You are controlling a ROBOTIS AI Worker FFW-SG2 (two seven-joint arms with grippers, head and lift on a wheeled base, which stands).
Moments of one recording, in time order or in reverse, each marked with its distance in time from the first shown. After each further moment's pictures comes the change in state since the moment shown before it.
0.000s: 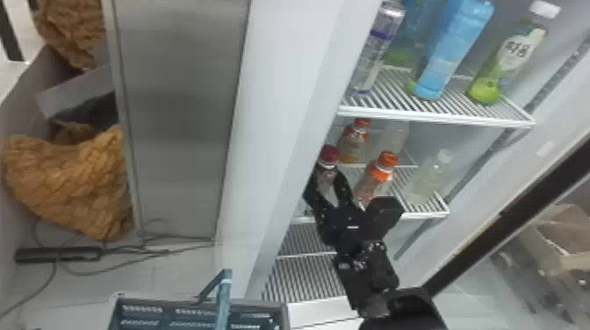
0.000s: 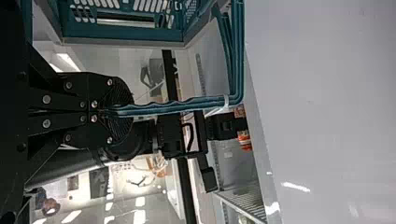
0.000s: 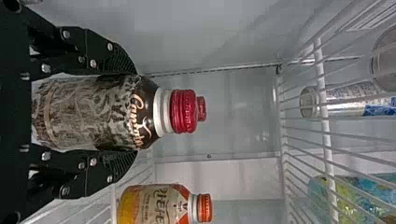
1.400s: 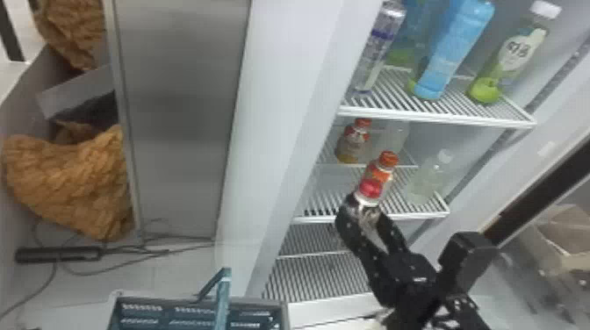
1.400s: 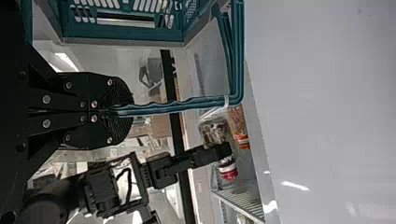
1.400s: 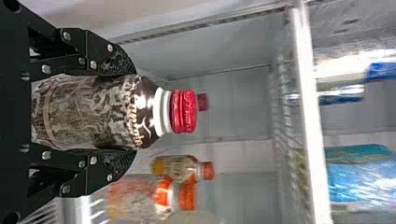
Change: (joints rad) left arm -0.003 0.002 -0.001 0.002 0.002 -0.004 -0.003; right arm 0.514 0.043 -0.219 -0.740 -0.071 0.466 0.012
